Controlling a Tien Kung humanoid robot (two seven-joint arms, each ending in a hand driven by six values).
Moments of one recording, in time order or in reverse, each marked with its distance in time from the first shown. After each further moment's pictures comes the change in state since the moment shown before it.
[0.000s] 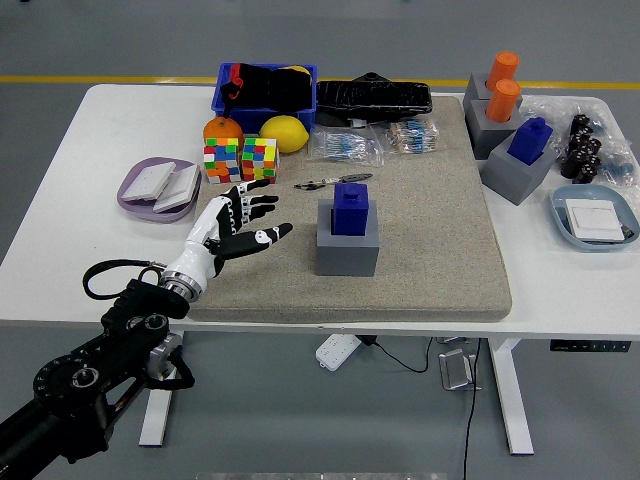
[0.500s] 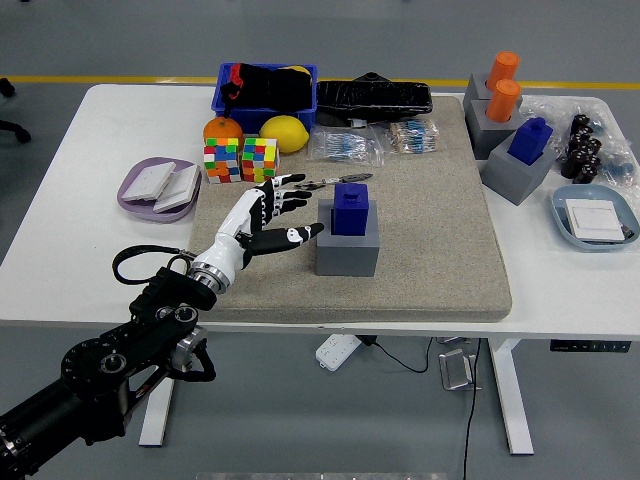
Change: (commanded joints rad) left arm -0.074 -0.032 0.075 0.048 -0.019 0.032 -0.034; right arm -0.004 0.003 -0.006 0.000 0.005 0.000 -0.003
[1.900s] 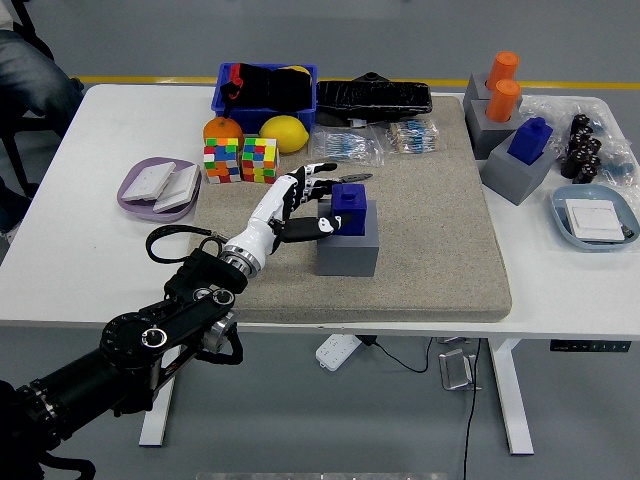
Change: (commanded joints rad) left arm -0.139 -0.079 0.125 0.142 -0.038 0.032 -0.022; right arm 0.006 0.005 -0.028 0.000 0.033 -0.001 -0.001
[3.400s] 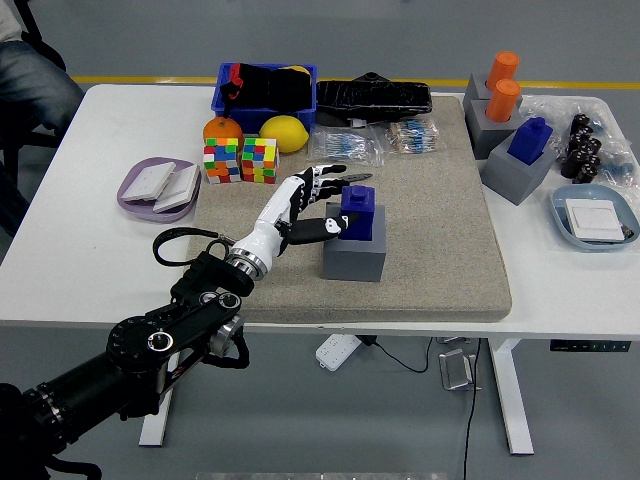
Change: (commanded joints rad) left arm 0.010 -0.018 -0.010 -0.005 0.001 0.001 -0.030; right arm 0.000 0.001 0.007 0.000 -0.003 0.001 -0.001
